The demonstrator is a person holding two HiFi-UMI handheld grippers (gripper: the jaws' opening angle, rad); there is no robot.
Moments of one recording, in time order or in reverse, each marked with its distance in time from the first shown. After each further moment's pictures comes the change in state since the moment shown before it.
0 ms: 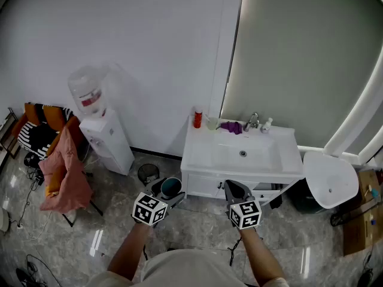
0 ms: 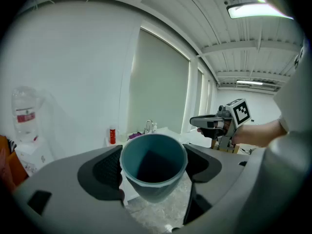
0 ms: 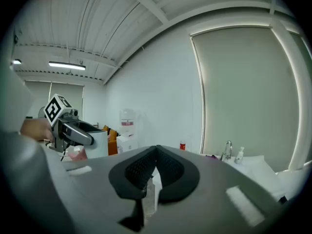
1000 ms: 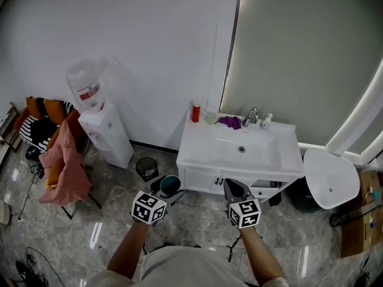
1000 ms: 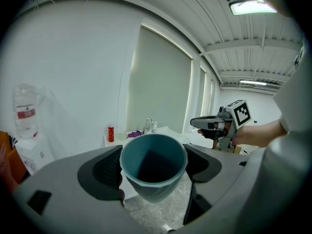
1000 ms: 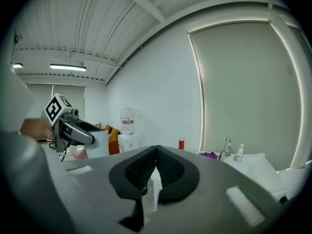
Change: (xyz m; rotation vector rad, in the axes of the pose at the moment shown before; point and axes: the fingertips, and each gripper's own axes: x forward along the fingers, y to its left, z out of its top) left arm 0.028 -0.029 -0.003 -0.021 0.012 0.026; right arm -0.013 -0.035 -0.017 0.009 0.016 0.032
